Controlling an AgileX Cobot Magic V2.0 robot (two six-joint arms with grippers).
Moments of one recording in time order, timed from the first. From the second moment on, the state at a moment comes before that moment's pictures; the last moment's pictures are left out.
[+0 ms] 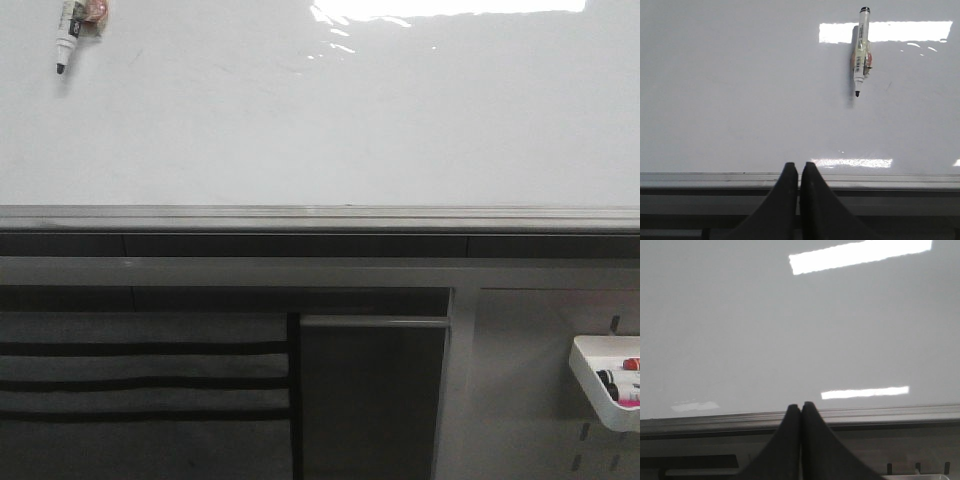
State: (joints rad) left arm -0.09 -0.01 0.01 -0.10 0.01 0.08; right arm 0.01 -0.01 0.02 0.00 -0.01 0.08
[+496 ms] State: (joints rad) left arm -0.09 -0.01 -0.15 -0.16 0.09 0.08; right arm 0.01 -0.01 -0.17 0.02 0.19 0.07
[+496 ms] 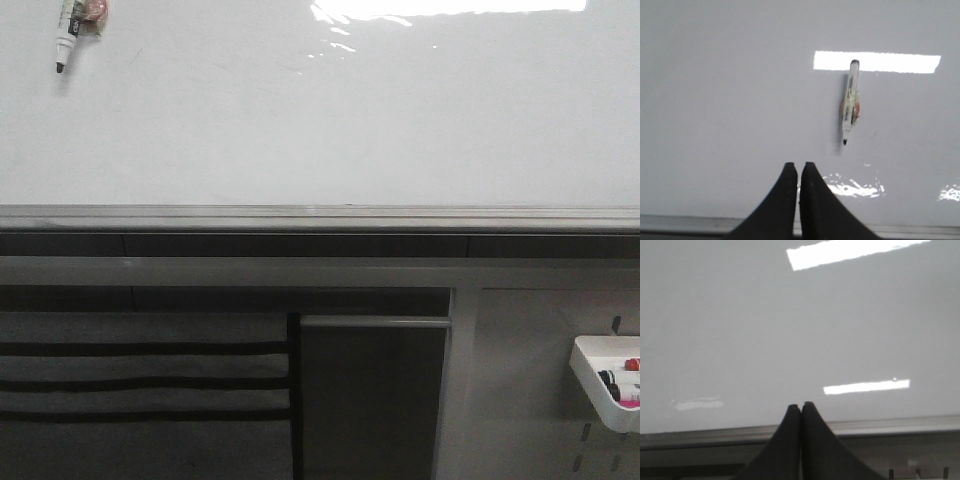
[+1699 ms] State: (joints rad) left arm -0.09 0.22 -0.50 -0.05 0.33 0.09; right arm 0.01 0.20 -0.45 -0.03 0.27 0.05
